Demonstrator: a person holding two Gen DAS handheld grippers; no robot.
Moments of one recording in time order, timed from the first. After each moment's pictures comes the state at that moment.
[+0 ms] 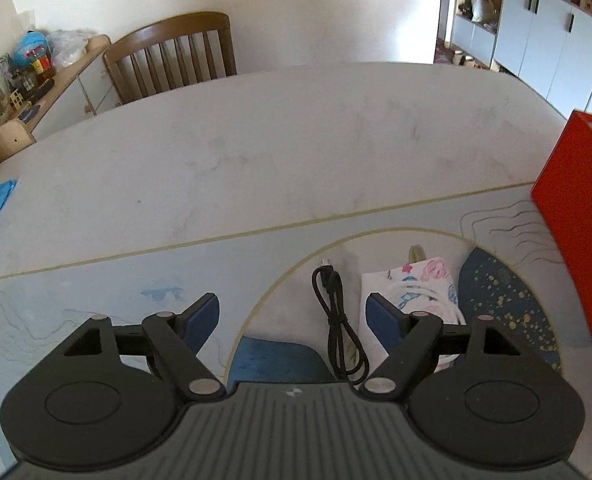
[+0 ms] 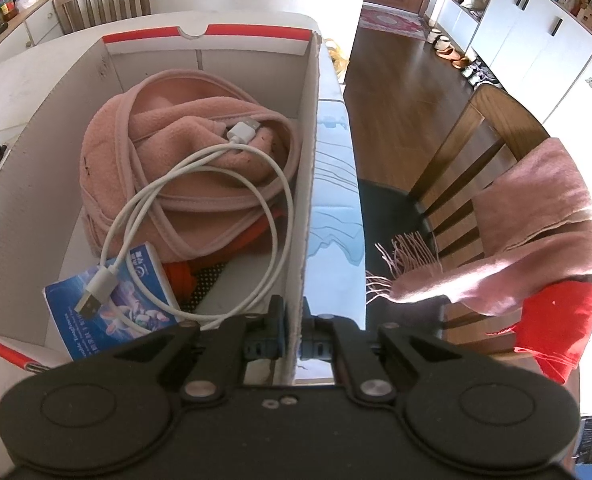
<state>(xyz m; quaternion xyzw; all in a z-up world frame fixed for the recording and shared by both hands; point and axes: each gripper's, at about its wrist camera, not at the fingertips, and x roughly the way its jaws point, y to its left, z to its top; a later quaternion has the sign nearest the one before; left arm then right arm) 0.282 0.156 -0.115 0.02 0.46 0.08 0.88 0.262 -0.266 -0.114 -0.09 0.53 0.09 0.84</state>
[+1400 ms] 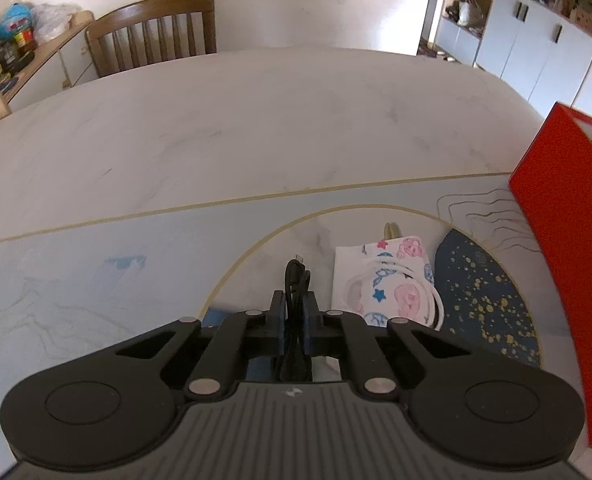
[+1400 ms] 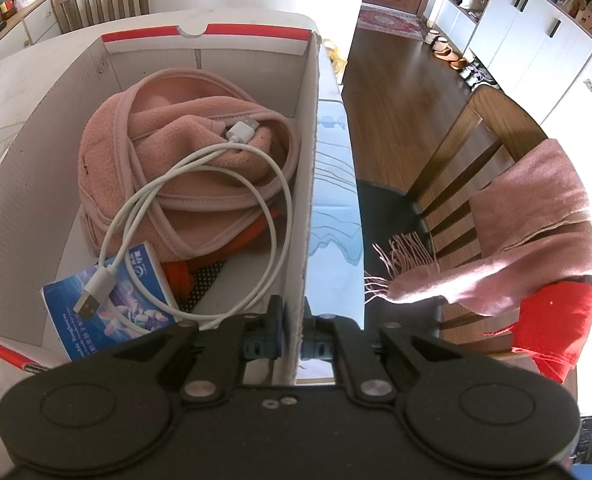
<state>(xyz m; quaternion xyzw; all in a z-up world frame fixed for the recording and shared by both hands) 0.264 0.159 -0.125 -0.04 0.47 0.05 0.88 0.260 -0.268 -0.112 -0.10 0.53 0.09 0.84</state>
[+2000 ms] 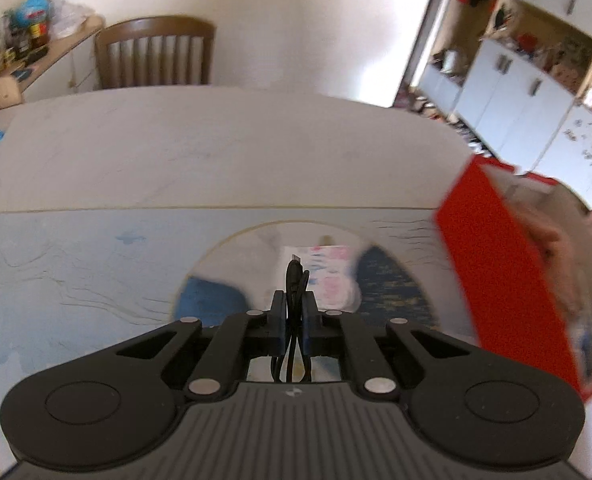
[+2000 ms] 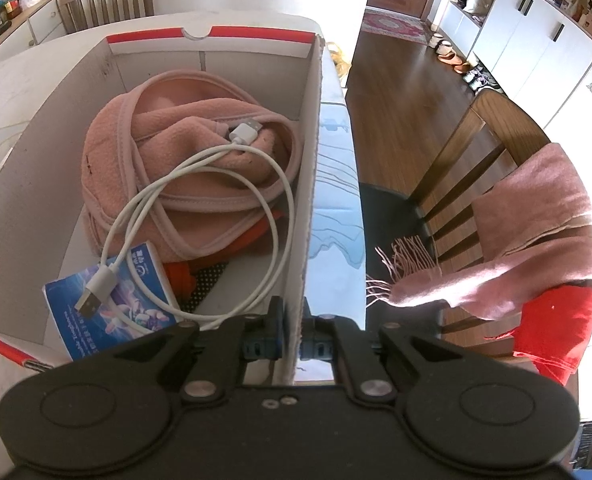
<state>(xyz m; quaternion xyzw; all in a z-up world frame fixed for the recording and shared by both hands) 0.197 0.140 -0.063 -0.10 0.42 0.02 0.90 0.260 -0.265 -0.114 -0.10 0.53 0.10 0.84</state>
